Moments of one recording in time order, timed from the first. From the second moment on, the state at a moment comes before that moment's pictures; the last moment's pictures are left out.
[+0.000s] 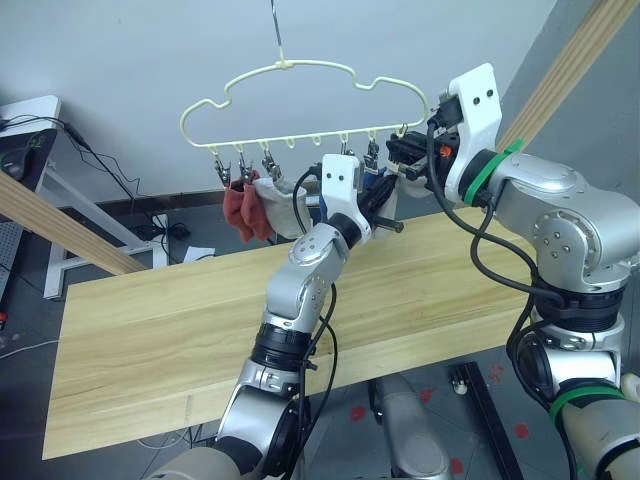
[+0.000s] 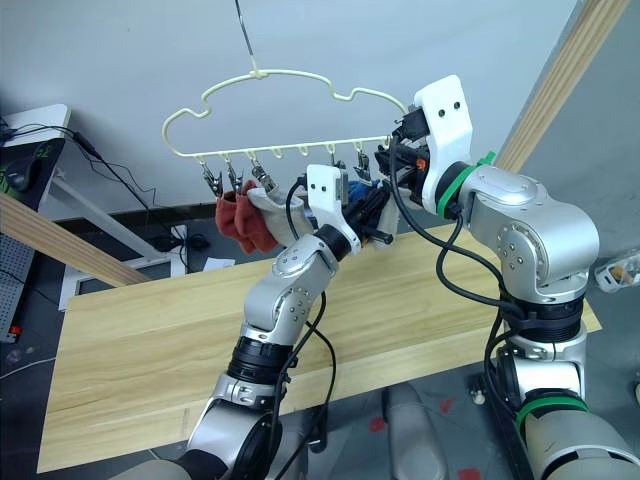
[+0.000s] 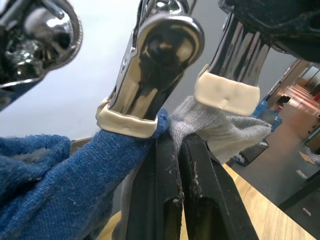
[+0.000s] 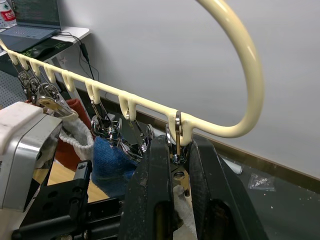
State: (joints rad) left arm -0.68 -0.12 -0.07 0.08 -0.32 0.41 -0.25; right arm -0.92 -0.41 -0.05 -0.33 0.45 1.15 0.36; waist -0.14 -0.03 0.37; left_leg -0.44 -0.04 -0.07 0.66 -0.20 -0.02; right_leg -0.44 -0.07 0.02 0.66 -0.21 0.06
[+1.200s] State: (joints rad) left arm -0.68 -0.13 -0.07 0.05 -0.36 0.36 -0.29; right arm -0.90 -0.43 -0.01 -0.34 0.45 1.14 0.36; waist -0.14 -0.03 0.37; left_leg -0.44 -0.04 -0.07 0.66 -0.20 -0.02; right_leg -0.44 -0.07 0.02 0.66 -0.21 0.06
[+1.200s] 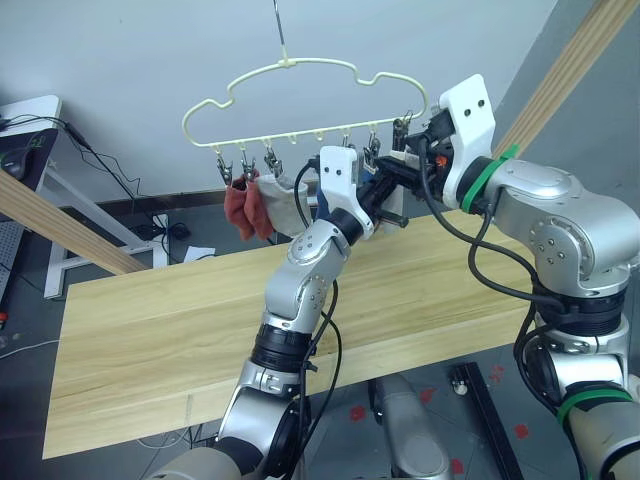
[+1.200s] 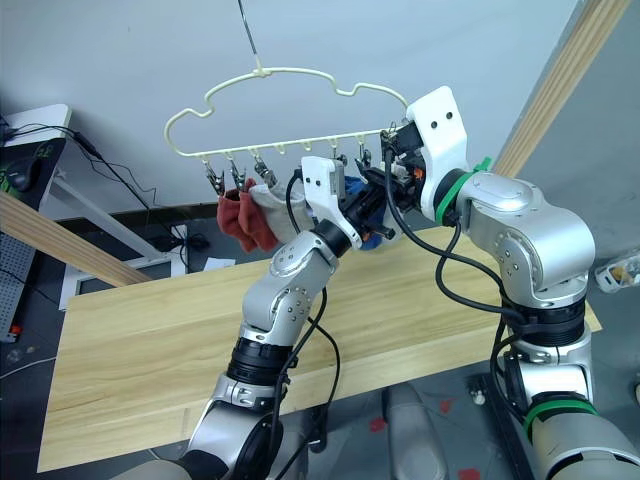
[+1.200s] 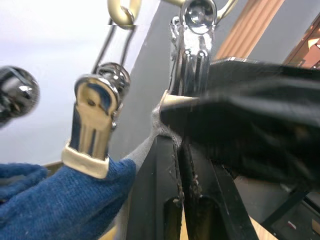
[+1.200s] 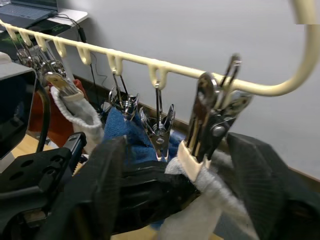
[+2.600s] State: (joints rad) left arm -0.18 0.70 0.02 -0.39 -0.35 0.60 -0.66; right arm -0.56 -0.86 -0.10 -0.53 0.52 1.02 0.63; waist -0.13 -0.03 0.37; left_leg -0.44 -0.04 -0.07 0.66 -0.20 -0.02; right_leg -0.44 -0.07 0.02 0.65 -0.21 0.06
